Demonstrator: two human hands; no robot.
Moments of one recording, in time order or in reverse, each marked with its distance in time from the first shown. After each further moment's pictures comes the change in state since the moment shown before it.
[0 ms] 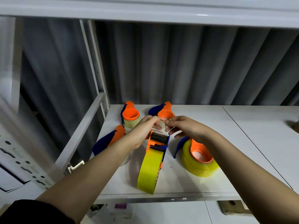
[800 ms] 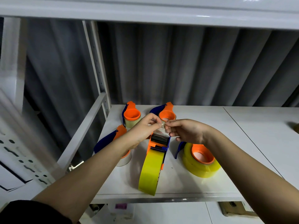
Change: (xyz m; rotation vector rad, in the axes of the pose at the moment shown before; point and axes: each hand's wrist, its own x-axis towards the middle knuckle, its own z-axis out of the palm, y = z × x) left_hand -0.007 -0.001 -0.012 0.191 -0.071 0.191; right_hand 0.009 0.006 -0.003 0.273 -0.221 0.148
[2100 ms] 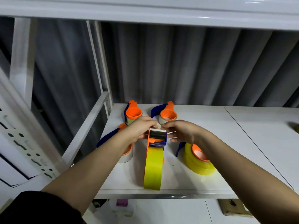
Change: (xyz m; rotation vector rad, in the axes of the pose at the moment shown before) left_hand 0.003 0.000 -0.008 -0.127 0.052 -0.294; right_hand 0.016 0.007 0.016 -0.007 0.195 0.109
